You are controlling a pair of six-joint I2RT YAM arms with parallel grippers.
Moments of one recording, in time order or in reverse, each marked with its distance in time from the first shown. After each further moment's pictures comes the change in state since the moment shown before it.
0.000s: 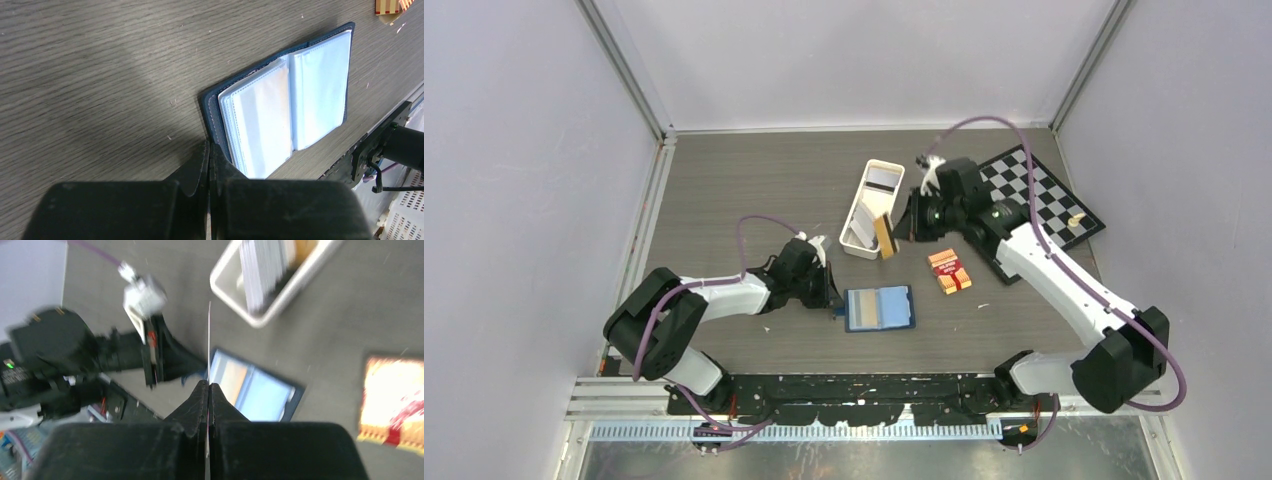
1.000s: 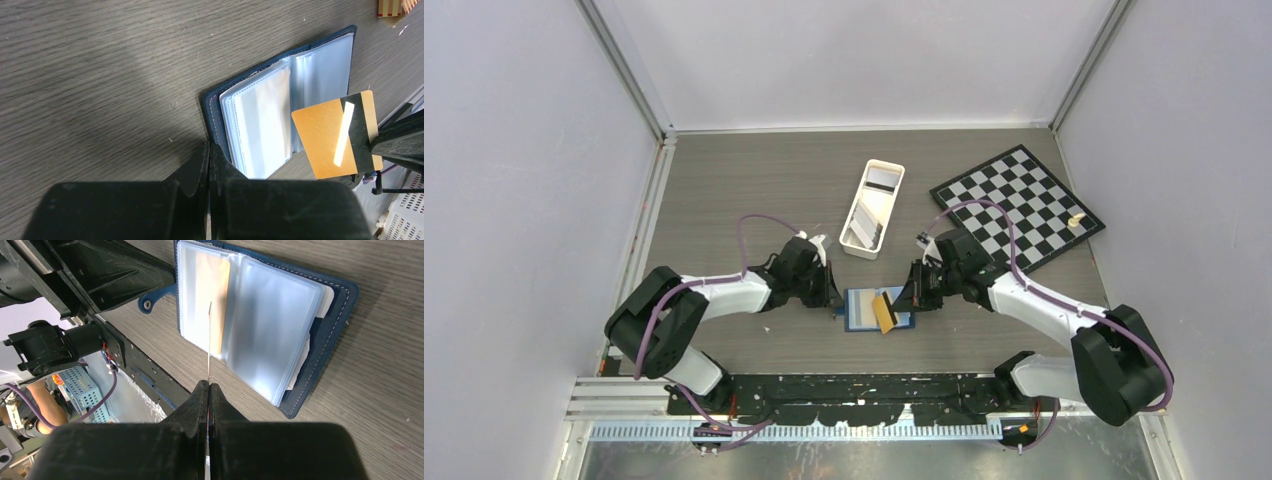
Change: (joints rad) left arm 0.003 0.009 0.016 -0.020 -0.001 0.002; right arm 0.000 -0.105 -0.696 0.344 -0.304 0.254
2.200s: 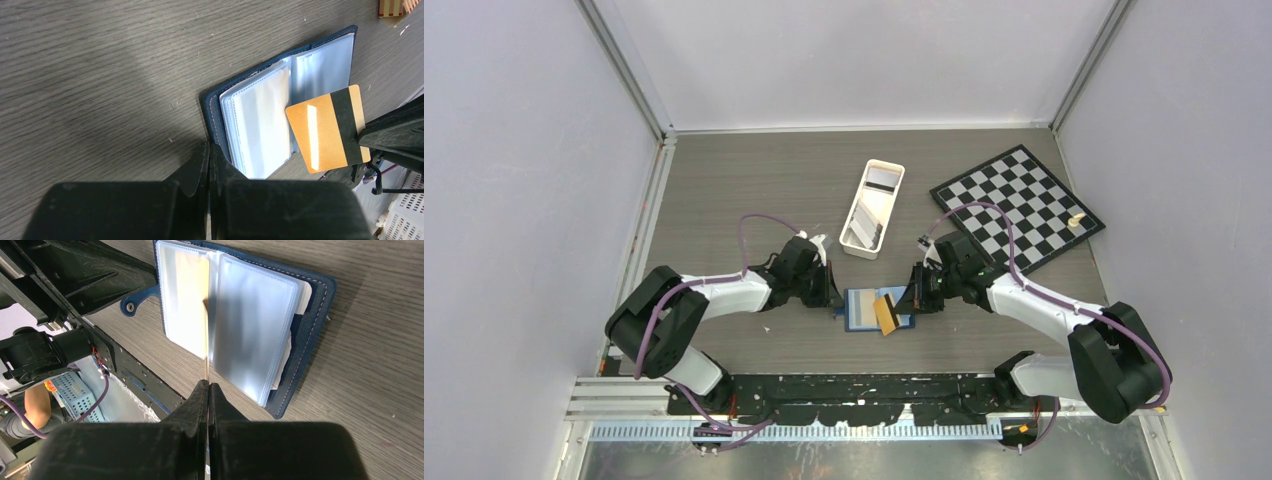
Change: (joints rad) left arm 0.000 0.003 0.007 -0.011 0.000 0.001; right arm 0.000 0.021 -0.019 0.013 0.029 0.000
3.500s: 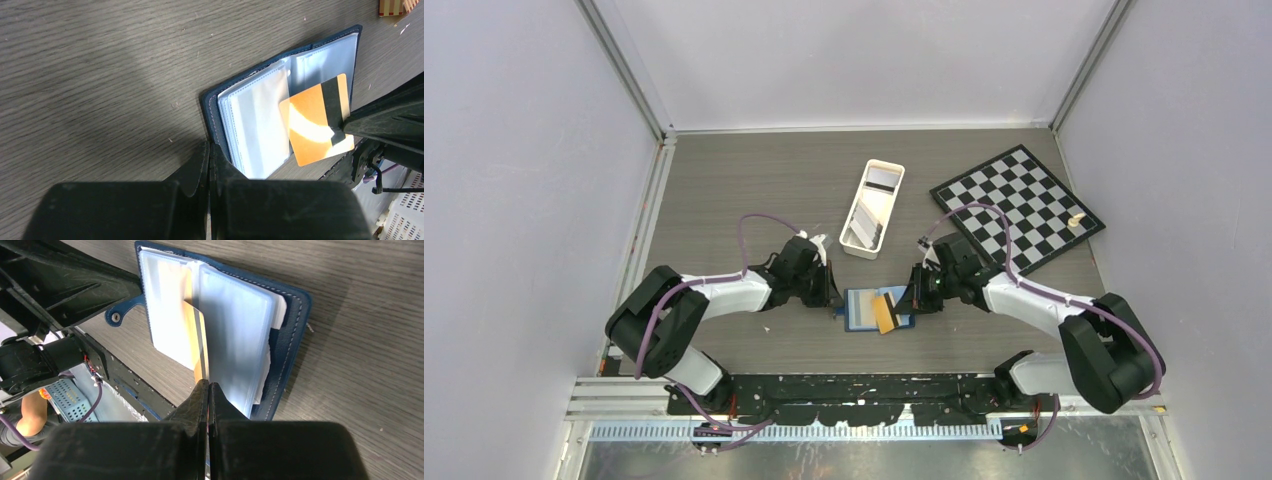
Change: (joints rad) left arm 0.001 0.002 0.002 -0.001 0.004 0.004; right arm -0.003 0.040 -0.014 0.046 0.018 0.001
